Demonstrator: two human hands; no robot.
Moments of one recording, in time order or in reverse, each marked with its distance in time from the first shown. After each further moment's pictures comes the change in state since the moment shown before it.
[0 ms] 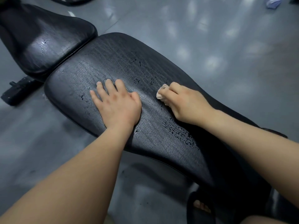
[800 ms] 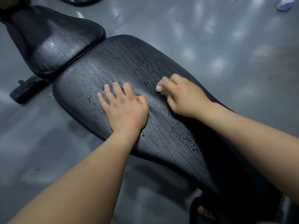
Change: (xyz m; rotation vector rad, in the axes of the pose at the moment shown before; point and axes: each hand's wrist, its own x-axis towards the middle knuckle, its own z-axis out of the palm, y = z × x) left_hand -0.001 0.000 0.001 0.008 0.004 0.006; right_hand 0.044 0.000 0.005 0.095 0.018 0.013
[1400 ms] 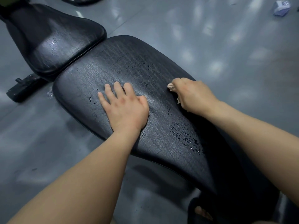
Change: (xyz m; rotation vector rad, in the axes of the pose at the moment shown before) left_hand 0.000 -0.001 0.001 -0.024 -0.010 -0.004; right_hand -0.004 0.017 -0.010 -0.164 -0.116 0.094
